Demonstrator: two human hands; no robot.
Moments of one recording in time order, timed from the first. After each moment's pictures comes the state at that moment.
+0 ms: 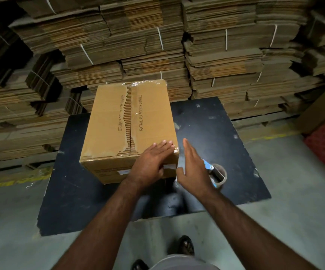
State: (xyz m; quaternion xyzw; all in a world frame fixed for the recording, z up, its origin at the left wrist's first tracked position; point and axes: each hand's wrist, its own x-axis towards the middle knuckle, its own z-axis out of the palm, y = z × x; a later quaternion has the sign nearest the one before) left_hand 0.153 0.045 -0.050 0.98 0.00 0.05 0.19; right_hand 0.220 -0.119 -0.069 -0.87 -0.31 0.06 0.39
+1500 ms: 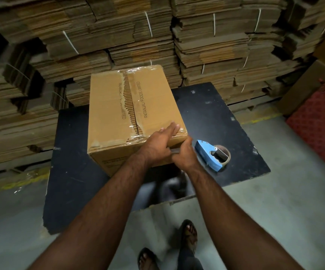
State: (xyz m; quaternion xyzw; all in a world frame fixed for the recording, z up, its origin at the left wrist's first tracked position) left_hand 0.154 0.060 -0.022 0.95 0.06 -0.10 0.29; right_hand 0.185 -0.059 -0.076 -0.86 -0.08 0.21 0.45
